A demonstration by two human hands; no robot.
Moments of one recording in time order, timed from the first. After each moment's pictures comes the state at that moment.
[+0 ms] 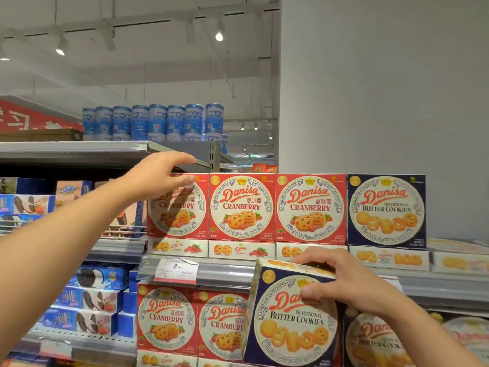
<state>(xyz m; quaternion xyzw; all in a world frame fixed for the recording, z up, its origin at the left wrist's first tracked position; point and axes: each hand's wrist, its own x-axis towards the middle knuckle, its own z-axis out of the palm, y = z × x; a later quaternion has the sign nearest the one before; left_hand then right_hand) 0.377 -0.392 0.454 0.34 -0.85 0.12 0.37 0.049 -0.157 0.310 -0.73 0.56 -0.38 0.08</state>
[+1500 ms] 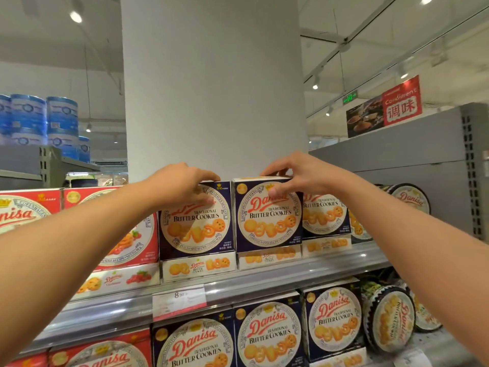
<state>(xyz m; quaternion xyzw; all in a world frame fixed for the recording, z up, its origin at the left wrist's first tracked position) 0.019 -0.228 0.476 0.13 -0.93 0.19 0.28 -0.191 0.005 0.479 -0.64 0.71 -0.26 -0.16</state>
